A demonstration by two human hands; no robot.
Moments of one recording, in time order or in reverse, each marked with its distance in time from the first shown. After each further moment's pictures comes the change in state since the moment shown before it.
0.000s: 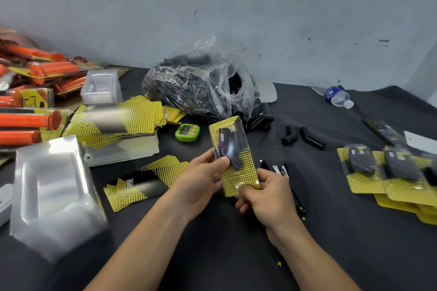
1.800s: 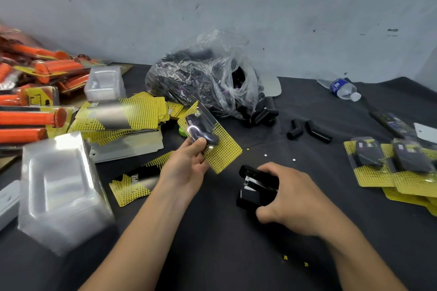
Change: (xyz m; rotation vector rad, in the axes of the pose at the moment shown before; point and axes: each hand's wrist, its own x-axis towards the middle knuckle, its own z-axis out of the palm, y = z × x) left_hand 0.012 0.016 -0.018 -0.292 0.289 0.076; right_hand -0.007 -0.028 -0.048 -0.830 -0.283 -0.068
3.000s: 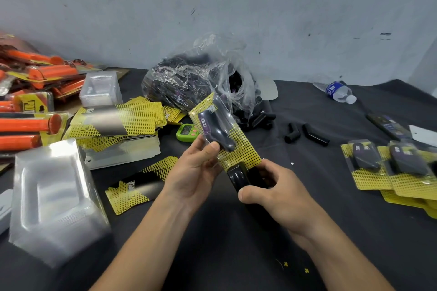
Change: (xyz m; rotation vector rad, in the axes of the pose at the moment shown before) left_hand -0.021 -0.004 0.016 0.018 -0.316 0.054; right_hand 0.000 -0.018 0.015 0.743 0.081 -0.047
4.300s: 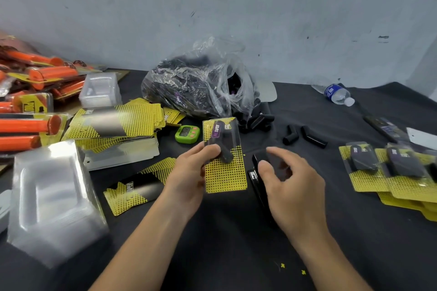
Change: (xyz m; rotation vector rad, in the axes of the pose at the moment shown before) left_hand -0.002 0.000 -0.004 0.204 0.100 -0.087; right_hand -0.003 0.000 0.000 -0.421 0.595 -0.319
